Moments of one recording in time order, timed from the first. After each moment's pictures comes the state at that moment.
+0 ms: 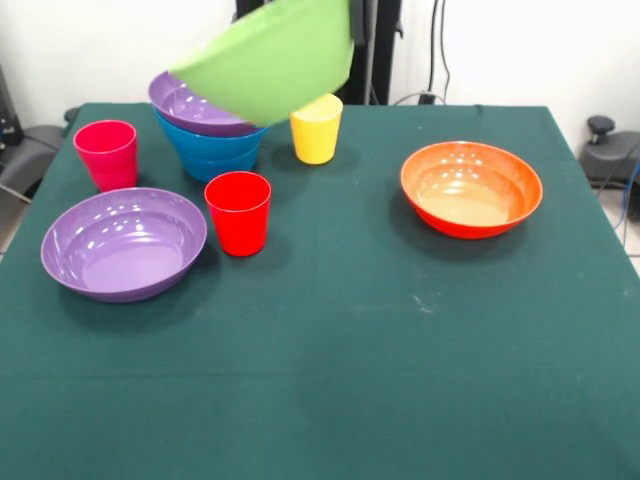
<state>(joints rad) -0.47 -0.91 0.34 1.50 -0.13 0.99 1.98</state>
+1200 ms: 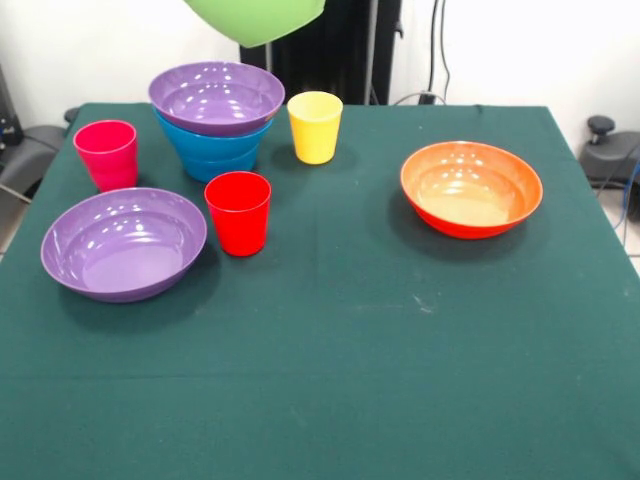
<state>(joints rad) -0.50 -1.15 0.25 1.96 -0.10 0.80 1.98</state>
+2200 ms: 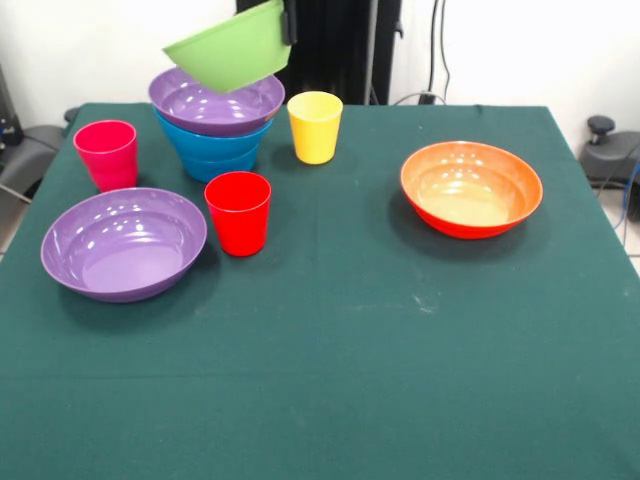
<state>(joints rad) -0.64 -1.06 0.25 2.16 -0.13 0.45 1.98</state>
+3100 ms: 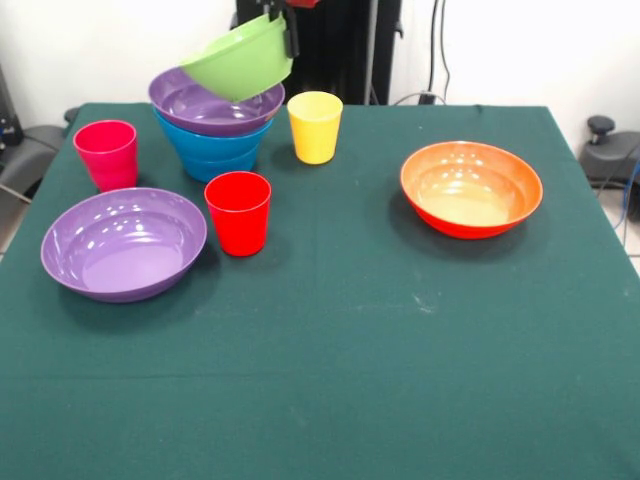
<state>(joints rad) -0.71 -0.98 0.25 2.25 -0.20 0.38 1.98</state>
